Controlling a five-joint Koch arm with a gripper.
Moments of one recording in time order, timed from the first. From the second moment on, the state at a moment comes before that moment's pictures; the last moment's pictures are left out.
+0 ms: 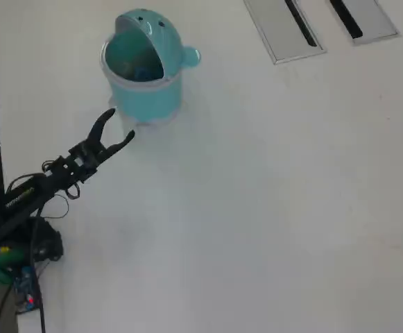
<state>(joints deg) -21.5 123.0 118.2 -3.3 -56.8</state>
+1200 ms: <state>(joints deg) -3.4 130.7 170.2 -33.8 -26.5</state>
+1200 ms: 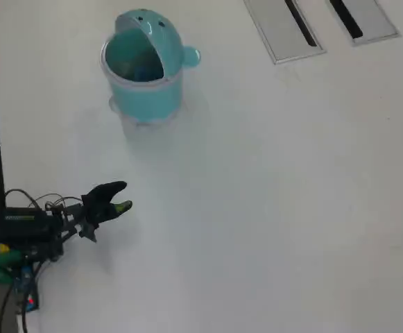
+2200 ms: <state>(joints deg) -1.8 131.1 177.1 -21.4 -17.1</state>
